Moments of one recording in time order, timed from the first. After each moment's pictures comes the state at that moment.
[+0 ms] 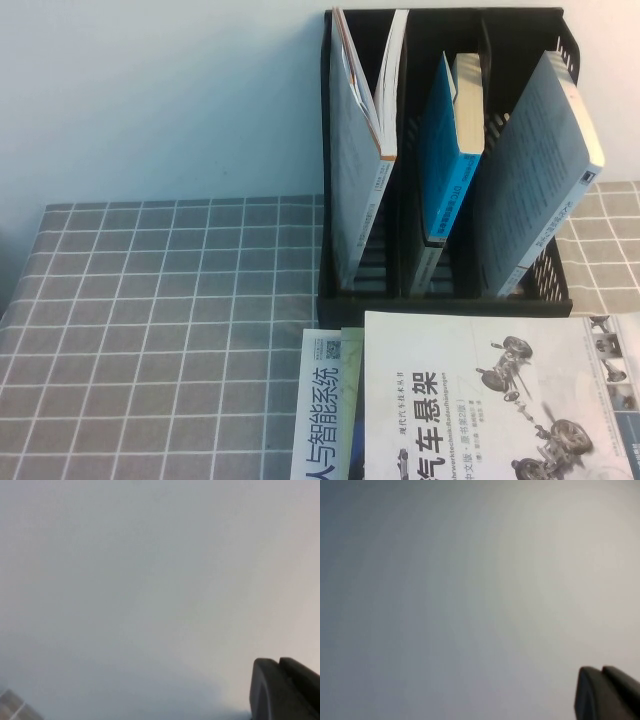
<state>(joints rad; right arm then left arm) -0.02 -0.01 -0.01 0.05 -0.61 0.14 0.02 -0.01 -0.04 -0.69 -0.22 -0.17</state>
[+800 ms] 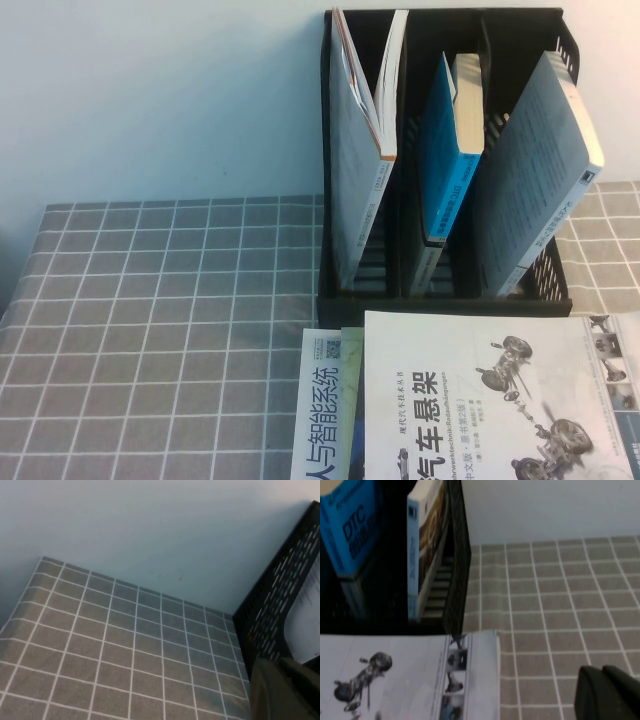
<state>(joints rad) -0.02 0.49 -0.52 0.10 0.59 -0.03 -0.01 0.32 -0.35 -0.36 0.32 -0.12</state>
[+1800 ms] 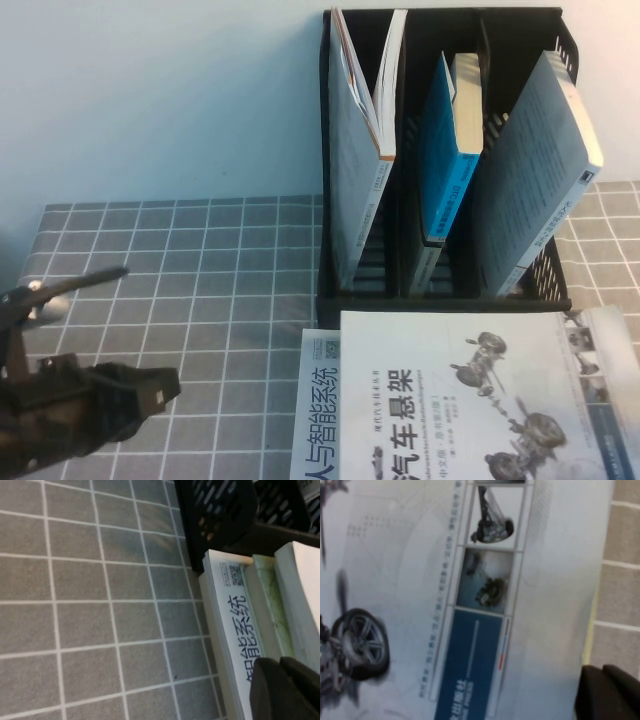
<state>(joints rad) -0.01 1.20 -0.50 0.54 0.60 -0.52 -0.07 1.04 -0.44 -1.29 0.53 0.89</state>
